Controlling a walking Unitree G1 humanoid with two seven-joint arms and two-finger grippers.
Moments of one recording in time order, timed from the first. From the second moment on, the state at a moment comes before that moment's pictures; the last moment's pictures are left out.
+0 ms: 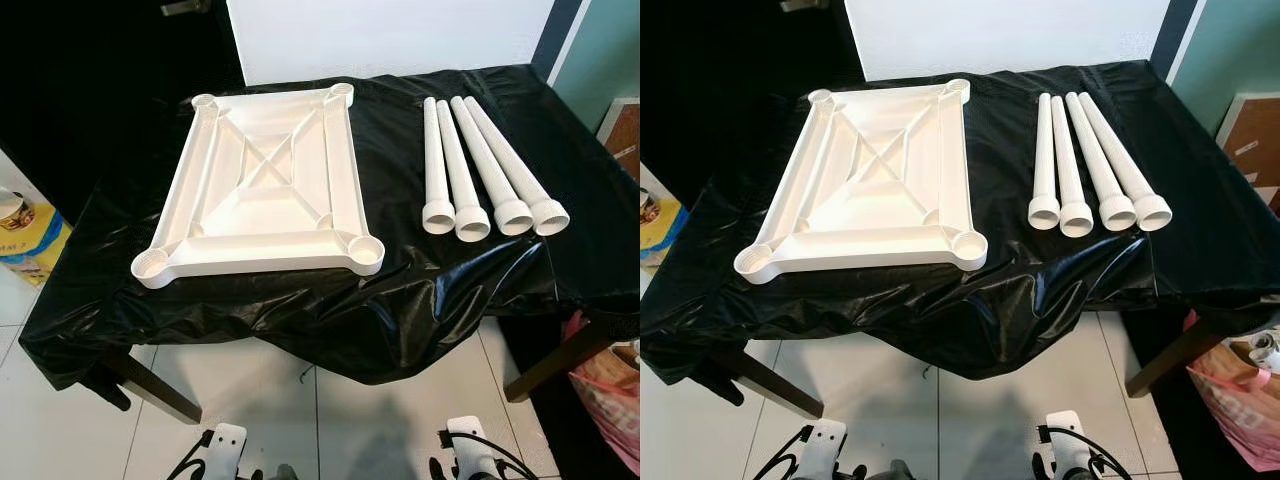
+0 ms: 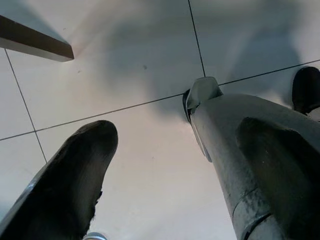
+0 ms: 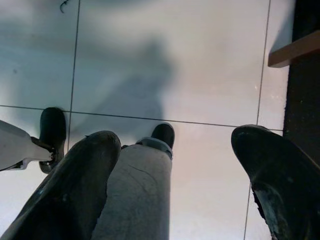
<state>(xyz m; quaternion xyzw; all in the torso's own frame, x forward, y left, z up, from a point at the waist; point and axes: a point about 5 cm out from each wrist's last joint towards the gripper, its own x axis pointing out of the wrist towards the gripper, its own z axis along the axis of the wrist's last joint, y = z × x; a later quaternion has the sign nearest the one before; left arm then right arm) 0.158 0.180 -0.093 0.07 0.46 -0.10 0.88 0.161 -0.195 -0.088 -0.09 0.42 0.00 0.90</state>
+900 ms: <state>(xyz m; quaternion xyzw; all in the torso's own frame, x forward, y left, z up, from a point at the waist) 0.158 0.180 -0.093 0.08 0.46 -0.10 0.88 0.159 -0.196 -0.089 -0.07 0.43 -0.01 0.90</state>
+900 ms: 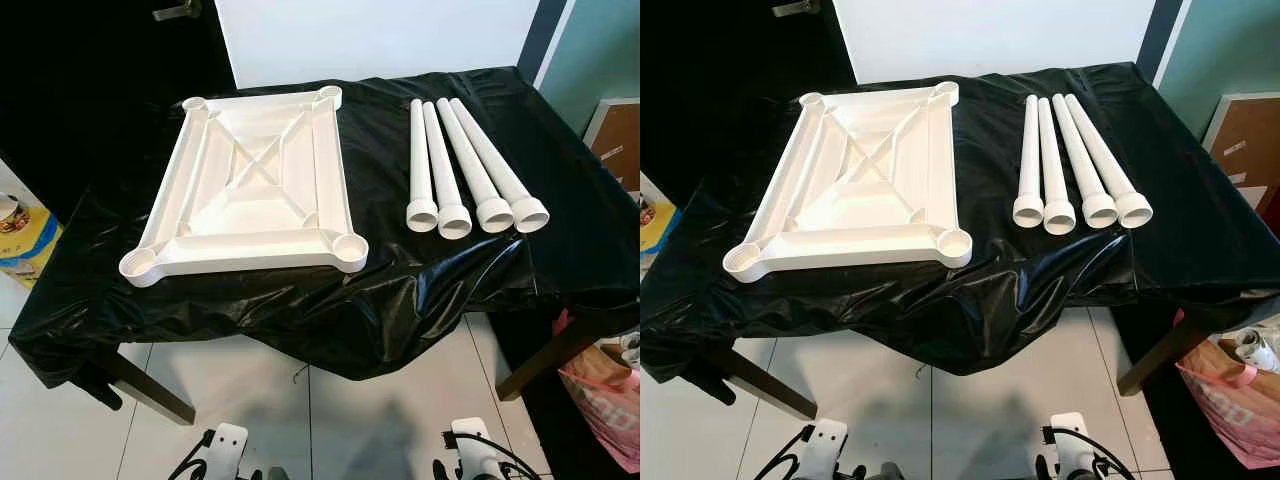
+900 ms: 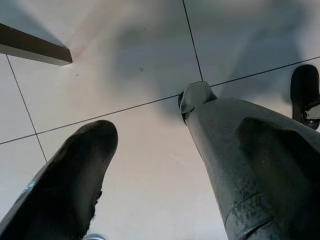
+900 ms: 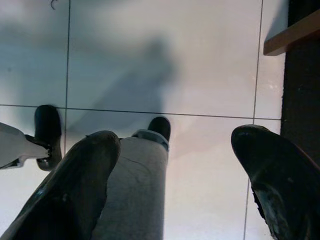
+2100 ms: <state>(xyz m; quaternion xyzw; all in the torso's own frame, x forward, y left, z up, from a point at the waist) 0.252 0.115 -0.022 0.10 0.17 -0.21 0.96 0.224 -0.186 -0.037 -0.03 0.20 0.04 0.98</state>
